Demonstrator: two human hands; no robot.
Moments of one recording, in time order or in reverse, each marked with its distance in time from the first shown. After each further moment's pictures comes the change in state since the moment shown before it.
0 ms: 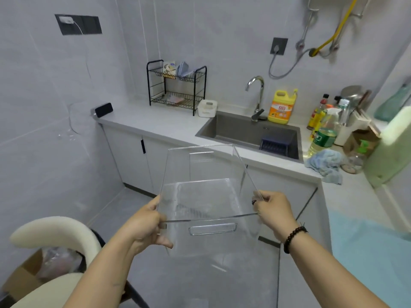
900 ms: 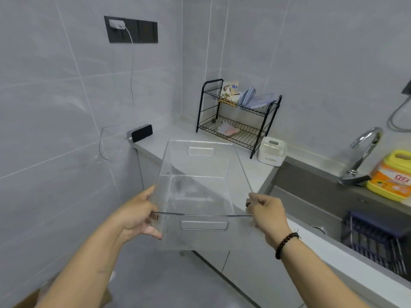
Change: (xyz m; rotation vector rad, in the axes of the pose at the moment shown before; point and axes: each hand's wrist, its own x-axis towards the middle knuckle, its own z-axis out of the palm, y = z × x) left_hand 0.349 0.220 -0.208 -0.078 0.178 0.062; right_hand 0.357 -0.185 0.294 0.113 -0.265 -0.139
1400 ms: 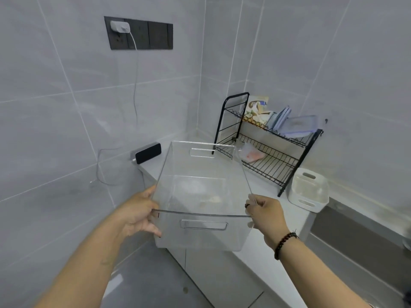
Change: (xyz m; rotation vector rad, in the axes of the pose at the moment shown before) left_hand 0.191 0.108 -0.029 -0.079 0.112 -0.061; right_hand 0.238 -0.037 0.082 0.000 -0.125 0.020
